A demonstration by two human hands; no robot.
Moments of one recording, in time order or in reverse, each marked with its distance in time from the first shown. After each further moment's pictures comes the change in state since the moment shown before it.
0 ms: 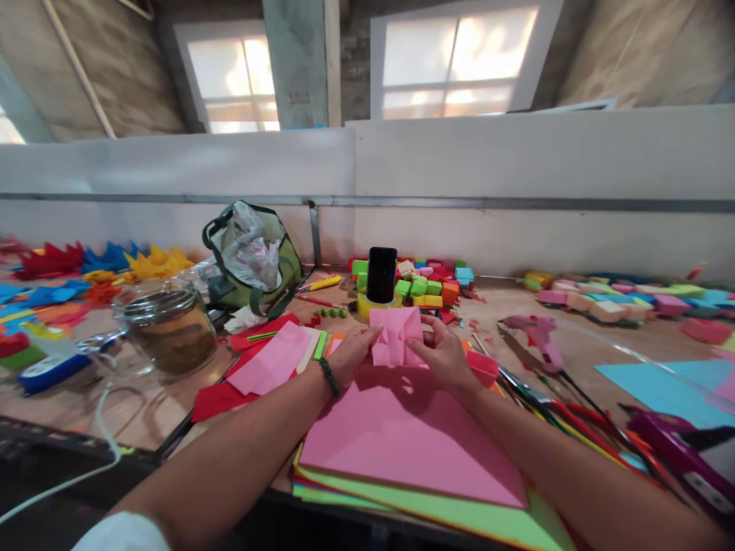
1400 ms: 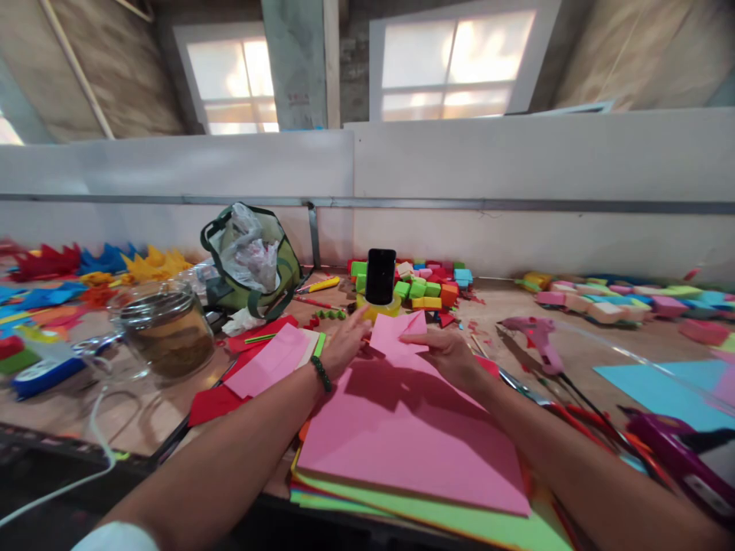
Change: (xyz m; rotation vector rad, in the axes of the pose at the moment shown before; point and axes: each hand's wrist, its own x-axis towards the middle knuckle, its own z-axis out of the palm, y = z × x) left_hand 0.005 0.008 -0.017 -0.064 -0.014 0.044; right_hand 0.012 0.011 -0.034 -0.398 -0.222 -0.436
